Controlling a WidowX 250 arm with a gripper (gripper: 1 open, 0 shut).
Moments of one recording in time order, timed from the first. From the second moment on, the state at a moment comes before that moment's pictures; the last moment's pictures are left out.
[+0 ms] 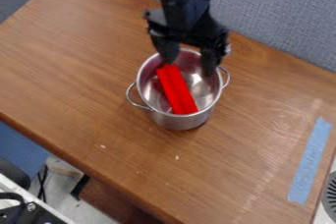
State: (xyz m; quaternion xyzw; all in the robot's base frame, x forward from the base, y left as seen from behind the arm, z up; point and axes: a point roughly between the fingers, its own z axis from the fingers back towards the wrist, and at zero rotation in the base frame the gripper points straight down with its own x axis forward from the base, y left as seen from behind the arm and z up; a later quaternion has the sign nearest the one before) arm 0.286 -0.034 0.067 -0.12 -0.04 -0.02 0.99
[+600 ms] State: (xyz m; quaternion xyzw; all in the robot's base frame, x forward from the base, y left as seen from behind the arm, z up) arm 0.272 0.017 0.059 -0.12 -0.03 0.04 0.99
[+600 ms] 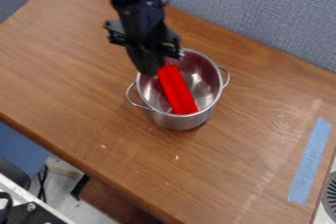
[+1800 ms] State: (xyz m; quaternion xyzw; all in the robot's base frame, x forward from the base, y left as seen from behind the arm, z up) arm 0.295 -0.018 0.056 -0.15 -0.04 0.30 0.94
